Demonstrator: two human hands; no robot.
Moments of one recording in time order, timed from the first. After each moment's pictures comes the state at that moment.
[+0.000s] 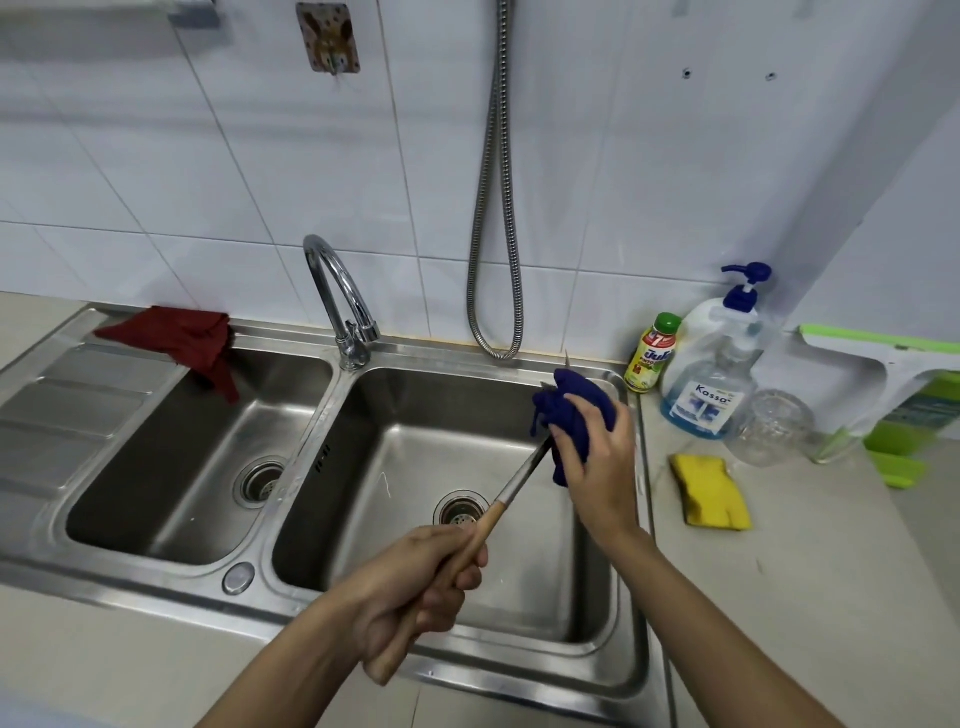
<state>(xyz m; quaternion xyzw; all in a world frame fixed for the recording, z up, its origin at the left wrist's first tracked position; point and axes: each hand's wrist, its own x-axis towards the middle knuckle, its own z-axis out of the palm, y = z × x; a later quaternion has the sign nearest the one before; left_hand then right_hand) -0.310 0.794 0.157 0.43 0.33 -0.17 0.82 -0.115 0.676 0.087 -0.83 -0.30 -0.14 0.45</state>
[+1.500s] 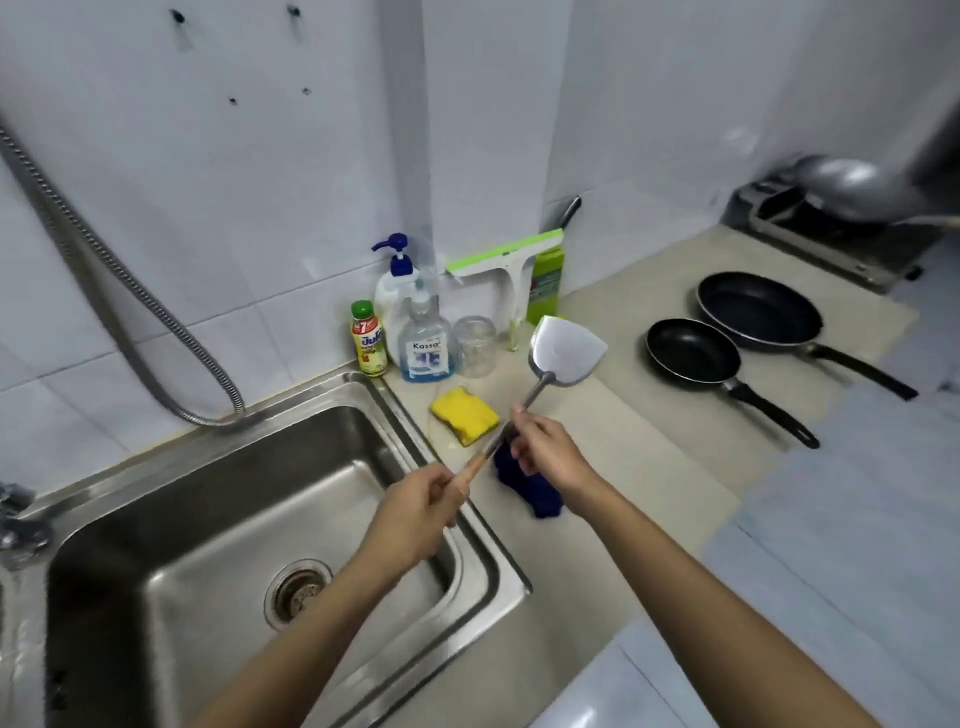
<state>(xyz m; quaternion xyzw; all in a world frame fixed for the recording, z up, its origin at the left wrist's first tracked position) -0.211 0.689 0.151 0.86 -0.05 -0.15 0.49 -0.165 0.498 0.136 -0.75 0.15 0.09 0.64</state>
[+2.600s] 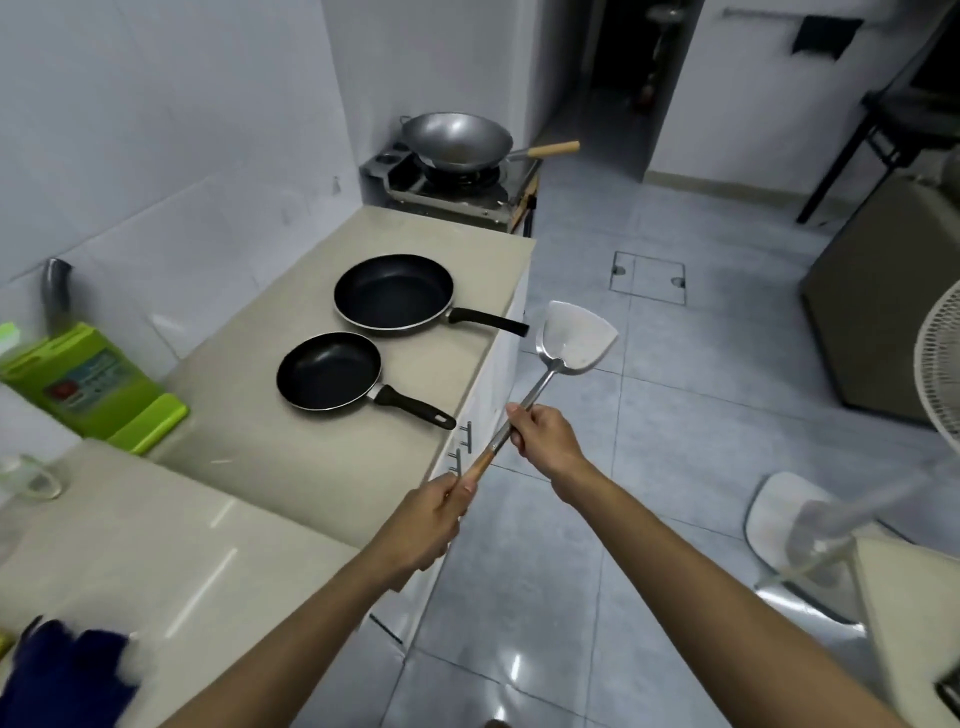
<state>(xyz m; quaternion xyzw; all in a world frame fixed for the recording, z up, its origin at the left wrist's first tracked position) -0.236 0.179 0.131 0.78 -0.28 -0.38 0.41 -0.289 0.001 0.126 -0.70 0.40 -0.11 0.58</state>
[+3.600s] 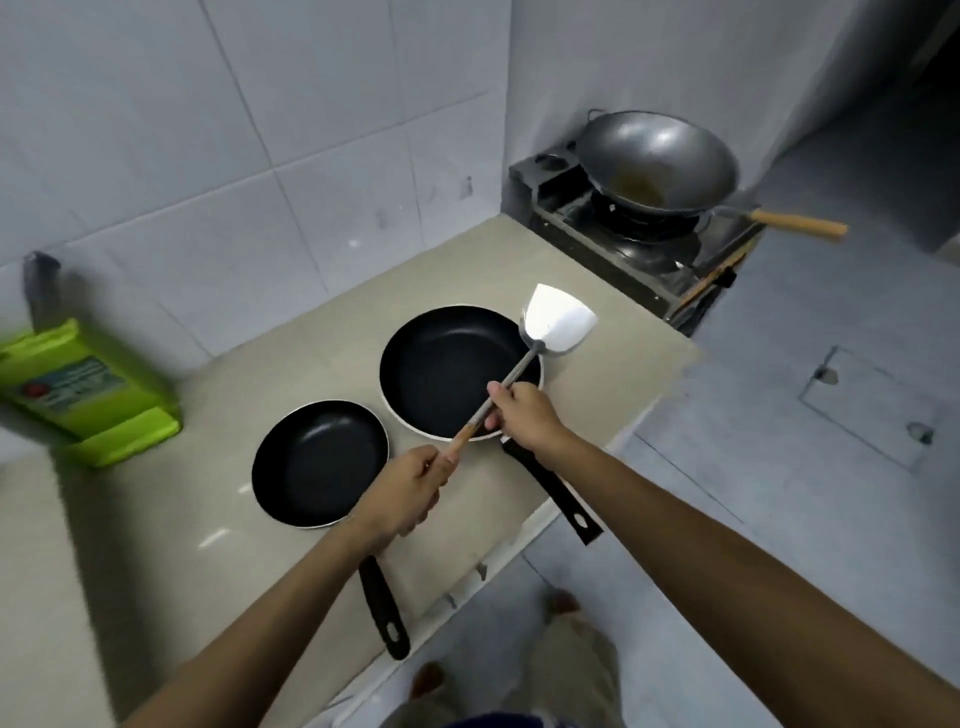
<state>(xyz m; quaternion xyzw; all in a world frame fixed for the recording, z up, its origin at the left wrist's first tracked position) 0.040 -0.058 0.105 0.84 -0.03 -0.29 0.45 0.088 -0.239 0.086 -0.83 0.17 0.10 0.52</state>
